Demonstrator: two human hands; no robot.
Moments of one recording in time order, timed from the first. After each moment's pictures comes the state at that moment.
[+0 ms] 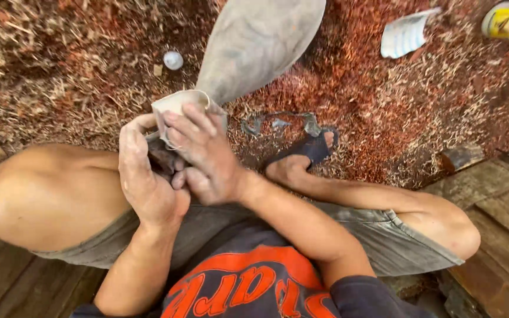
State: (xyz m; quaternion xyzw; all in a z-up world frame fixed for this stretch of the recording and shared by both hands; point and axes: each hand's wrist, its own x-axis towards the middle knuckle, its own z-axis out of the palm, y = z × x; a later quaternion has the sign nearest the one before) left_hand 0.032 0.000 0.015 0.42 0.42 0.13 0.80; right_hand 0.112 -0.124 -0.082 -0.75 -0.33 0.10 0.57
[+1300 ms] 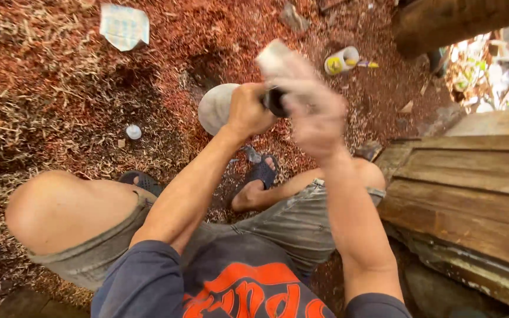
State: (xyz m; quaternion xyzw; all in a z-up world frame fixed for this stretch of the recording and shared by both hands) left_hand 0.192 -0.141 0.002 0.75 -0.10 0.16 0.63; right_hand 0.165 -0.270 0.140 -0.79 -0.29 -0.10 0.53
